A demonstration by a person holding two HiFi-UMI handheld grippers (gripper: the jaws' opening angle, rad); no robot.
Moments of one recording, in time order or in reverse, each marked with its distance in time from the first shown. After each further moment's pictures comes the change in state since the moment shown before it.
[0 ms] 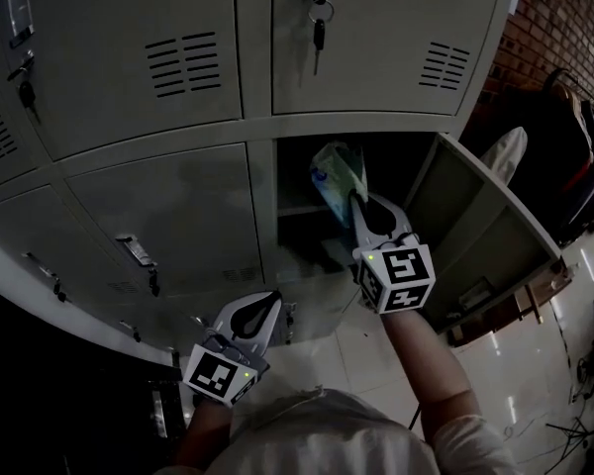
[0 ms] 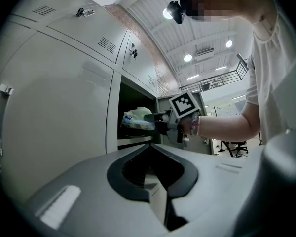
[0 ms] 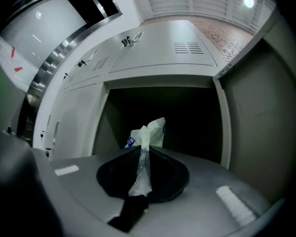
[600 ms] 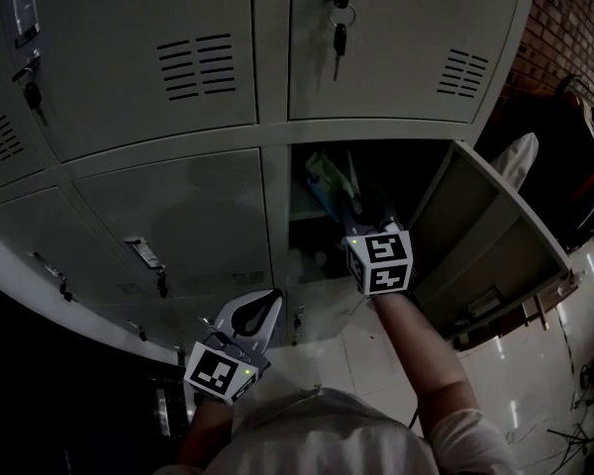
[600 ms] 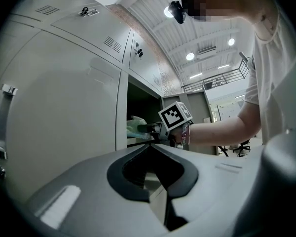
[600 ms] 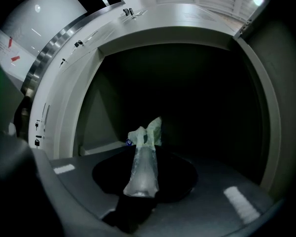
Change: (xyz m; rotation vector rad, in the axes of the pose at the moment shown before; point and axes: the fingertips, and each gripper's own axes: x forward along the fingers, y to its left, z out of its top) left arm -0.001 0.022 0.000 0.002 0.010 0.032; right arm 0.056 0.007 -0.041 -0.017 0.083 0.013
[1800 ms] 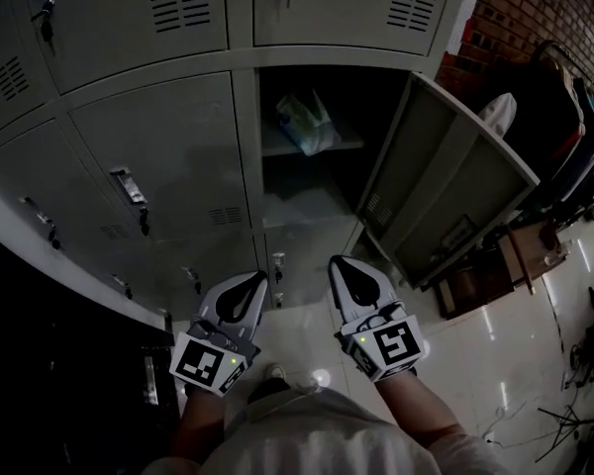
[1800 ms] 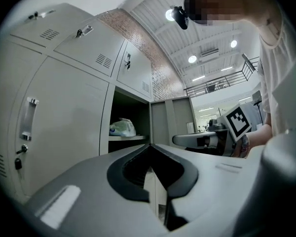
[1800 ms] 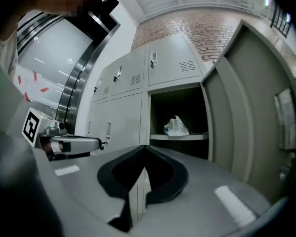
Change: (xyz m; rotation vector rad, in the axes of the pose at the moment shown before) left arm -0.057 -0.084 0.004 -0.024 -0.026 0.038; right arm -0.236 0.102 -0.036 0.158 -0.074 0.170
